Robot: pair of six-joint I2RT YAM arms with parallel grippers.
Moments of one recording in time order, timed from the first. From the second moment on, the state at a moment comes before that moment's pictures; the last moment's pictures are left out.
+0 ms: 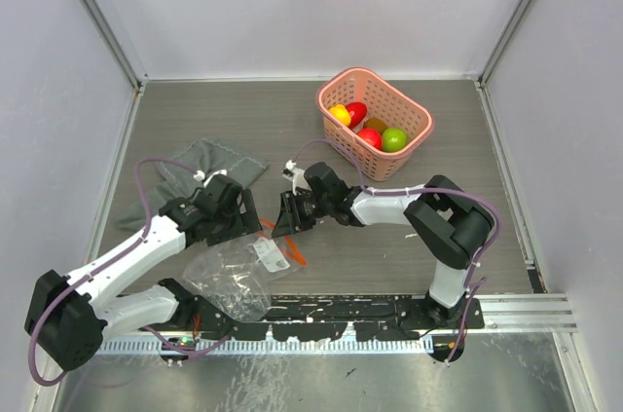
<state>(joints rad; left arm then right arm) -0.61 1.05 0.70 -0.70 -0.13 -0.86 0.84 1.78 0.89 0.22 -0.57 0.63</state>
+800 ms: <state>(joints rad) -0.61 0.79 0.71 -0.70 -0.16 -0.90 0.81 1.59 1.17 -0.14 -0.39 0.39</state>
